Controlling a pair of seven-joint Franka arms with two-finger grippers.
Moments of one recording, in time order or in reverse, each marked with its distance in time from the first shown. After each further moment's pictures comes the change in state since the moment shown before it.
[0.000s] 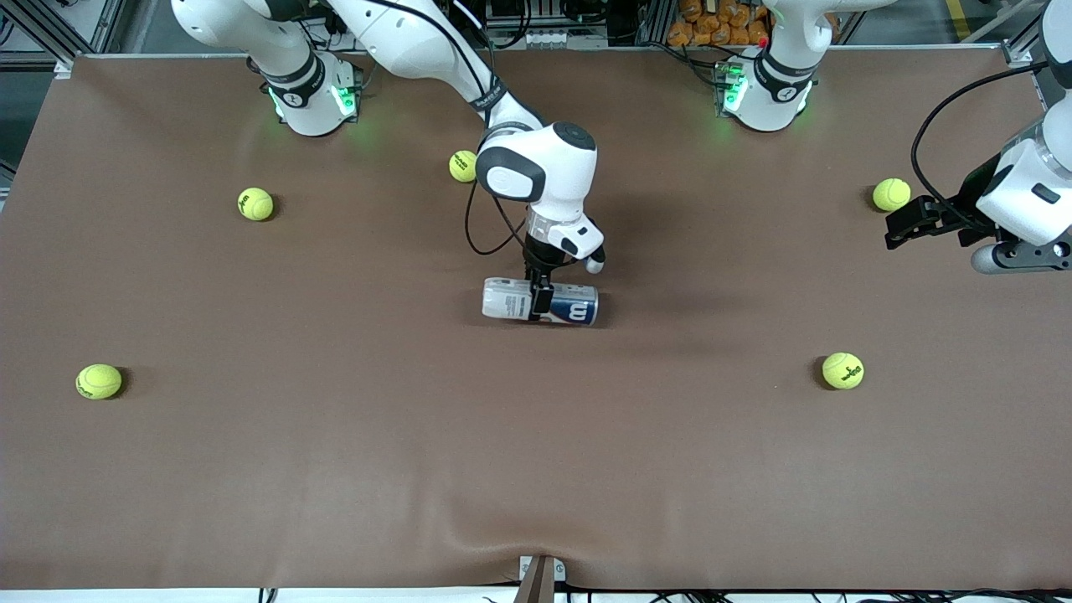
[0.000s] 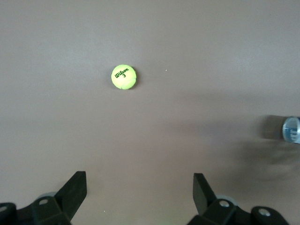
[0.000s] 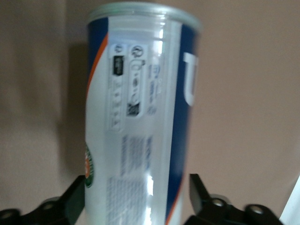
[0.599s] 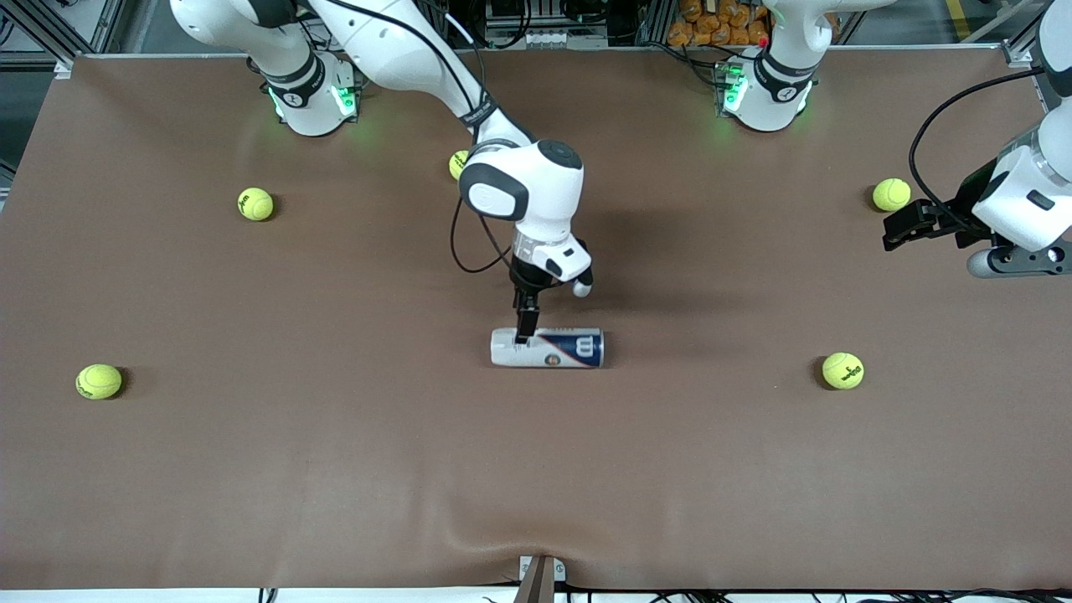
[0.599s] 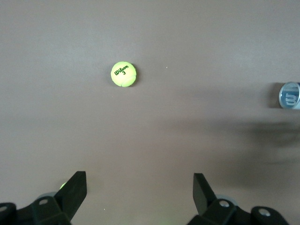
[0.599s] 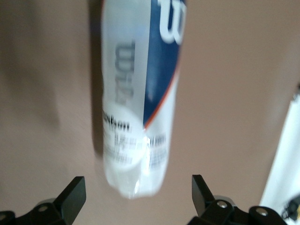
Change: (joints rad) left arm 0.001 0.013 0.000 -0.001 0.000 -0.004 0.000; right arm -0.076 -0.021 -0.029 0.056 -0.002 -0.041 0.001
